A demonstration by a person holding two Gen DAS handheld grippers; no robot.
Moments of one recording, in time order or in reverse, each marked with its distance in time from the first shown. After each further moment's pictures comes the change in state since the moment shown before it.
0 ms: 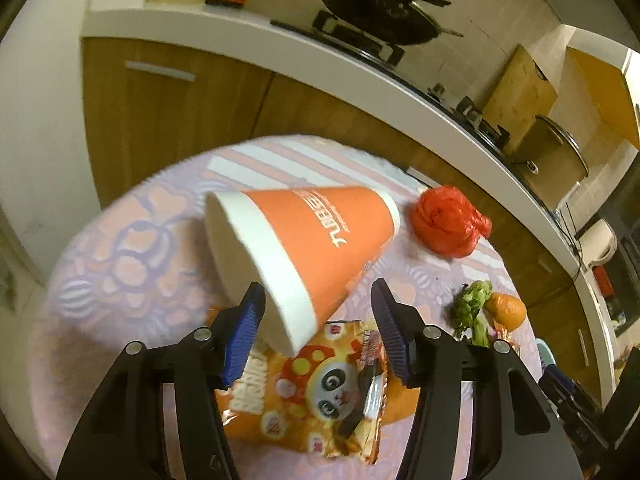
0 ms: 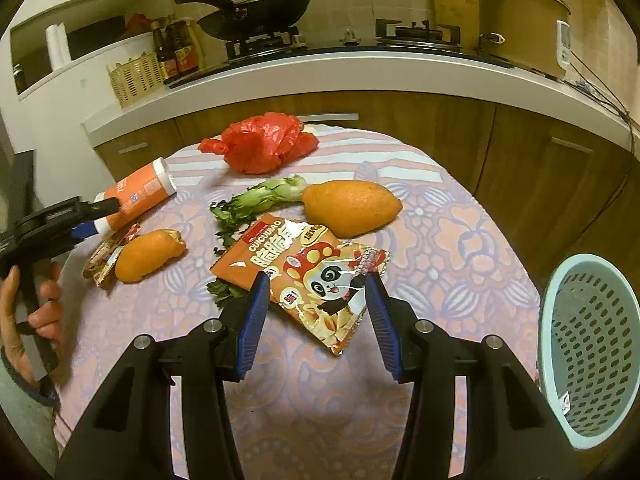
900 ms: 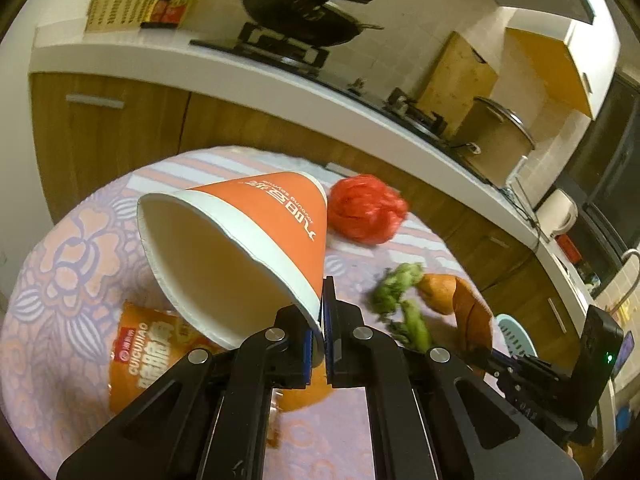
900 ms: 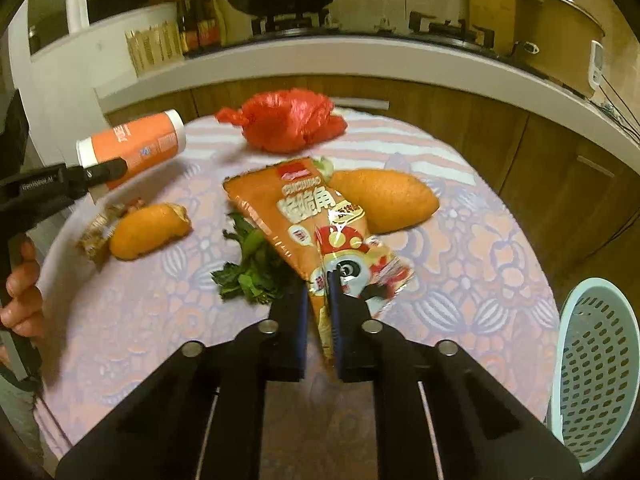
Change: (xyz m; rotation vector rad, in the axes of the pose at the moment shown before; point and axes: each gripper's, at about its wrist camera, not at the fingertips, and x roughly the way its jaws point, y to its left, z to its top) left arm -0.019 -0.056 -0.017 0.130 -0.044 -0.153; right arm 0.021 0.016 -0.002 -0.097 0.031 0.014
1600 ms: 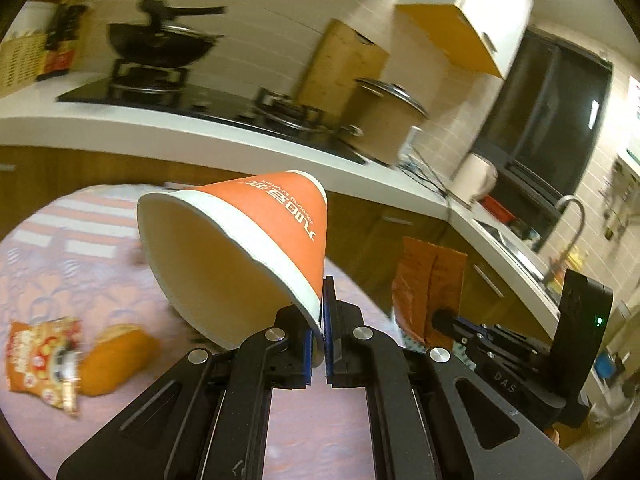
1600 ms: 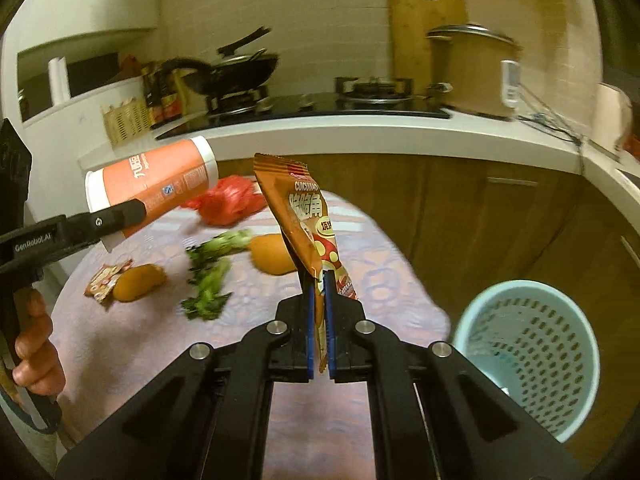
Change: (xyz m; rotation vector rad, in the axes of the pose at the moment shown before) left arm -0.009 -0.152 -0.023 0.199 -0.007 -0.251; right arm -0.114 -0.069 -0.009 0.118 -0.200 -0.124
